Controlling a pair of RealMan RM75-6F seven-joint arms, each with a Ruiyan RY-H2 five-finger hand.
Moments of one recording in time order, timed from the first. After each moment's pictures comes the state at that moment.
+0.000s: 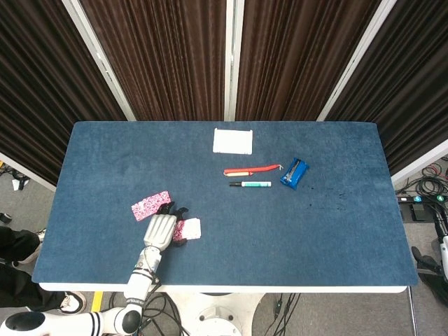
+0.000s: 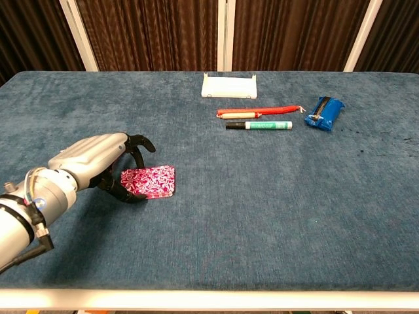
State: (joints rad) left arm -0.50 -1.93 -0.17 -1.36 1.09 1.13 0.46; right arm 0.03 -1.05 0.07 -1.45 -1.43 1.43 0.22
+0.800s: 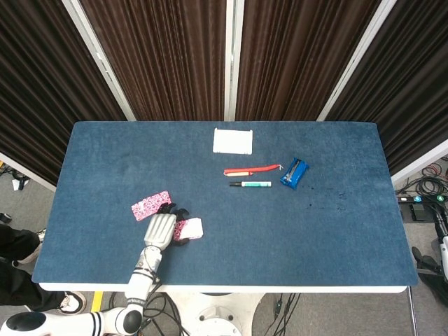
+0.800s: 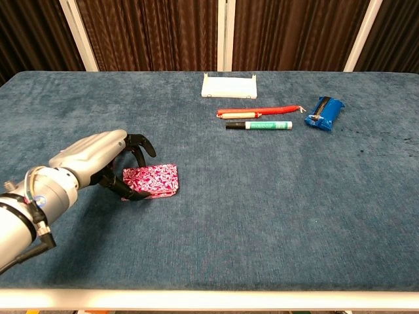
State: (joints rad) left arm -0.50 -1.94 -0.18 -1.36 1.09 1.14 0.40; right arm 0.03 -1.05 0.07 -1.45 -1.43 1.43 0.21
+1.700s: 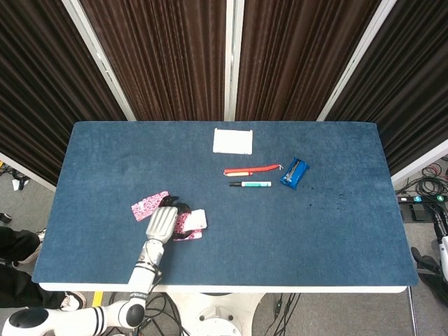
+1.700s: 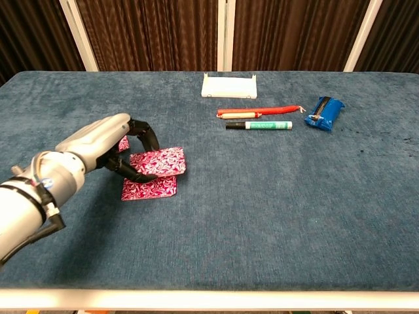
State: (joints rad) left arm -0.54 -1.95 -0.24 -1.32 1.11 1.12 0.33; right arm 0.03 -1.05 0.07 -1.46 -1.42 1.43 0.20
